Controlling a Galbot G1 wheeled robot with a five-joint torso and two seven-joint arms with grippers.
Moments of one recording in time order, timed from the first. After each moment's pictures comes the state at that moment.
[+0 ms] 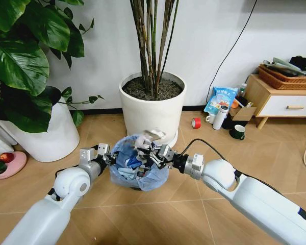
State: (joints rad) left arm 1.05 -0.95 -0.25 -1.92 -0.83 0.64 -0.20; right arm -0.71 0.83 -0.25 1.88 0.36 0.08 -0.40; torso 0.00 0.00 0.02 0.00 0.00
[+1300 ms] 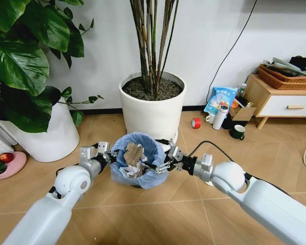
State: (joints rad) left arm 1.03 -0.96 -0.25 -1.90 -0.83 0.63 -0.20; right arm -0.84 0.76 -0.11 1.91 0.50 0.02 -0.29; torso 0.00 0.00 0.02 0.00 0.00
